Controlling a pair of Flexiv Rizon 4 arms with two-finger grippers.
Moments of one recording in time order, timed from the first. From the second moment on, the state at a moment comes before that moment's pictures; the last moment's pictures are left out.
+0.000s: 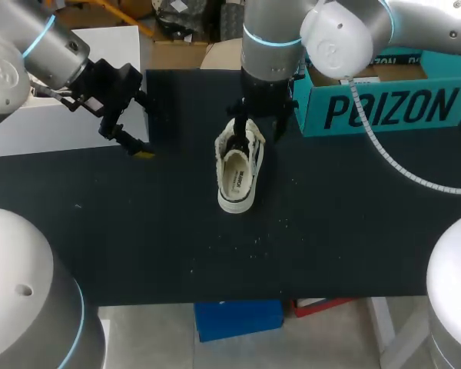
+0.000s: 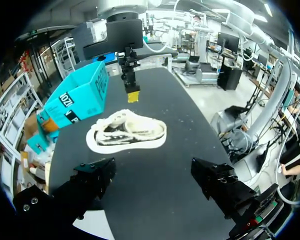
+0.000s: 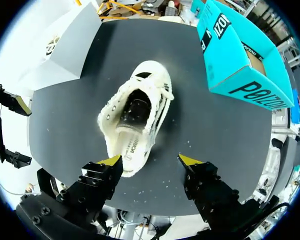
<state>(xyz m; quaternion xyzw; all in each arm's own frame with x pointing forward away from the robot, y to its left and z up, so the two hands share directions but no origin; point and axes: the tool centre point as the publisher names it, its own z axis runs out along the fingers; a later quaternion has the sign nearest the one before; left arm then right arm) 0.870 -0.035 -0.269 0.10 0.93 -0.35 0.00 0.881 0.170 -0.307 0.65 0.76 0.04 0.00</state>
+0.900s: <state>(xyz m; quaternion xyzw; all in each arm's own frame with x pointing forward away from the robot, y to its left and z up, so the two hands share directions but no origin) 0.870 -0.035 -0.269 0.10 0.93 -0.35 0.00 0.918 0.167 -0.352 0.67 0.74 0.00 0.02</state>
